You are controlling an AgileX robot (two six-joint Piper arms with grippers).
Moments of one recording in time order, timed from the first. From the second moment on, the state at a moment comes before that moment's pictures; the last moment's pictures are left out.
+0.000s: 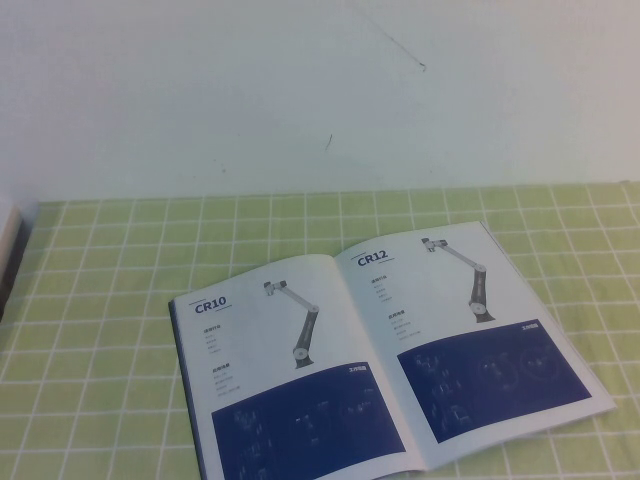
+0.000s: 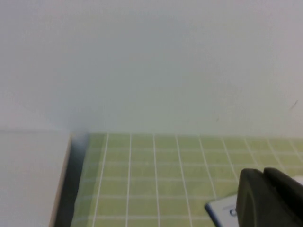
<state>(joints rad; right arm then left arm) -0.01 0.70 -0.61 -0.05 0.66 -0.24 -0.04 0.49 -0.50 -0.06 0.25 -0.08</state>
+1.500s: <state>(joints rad) 0.09 1.98 -1.14 0.56 0.64 -0.98 -0.24 1.76 -0.90 -0.11 0.46 -0.07</state>
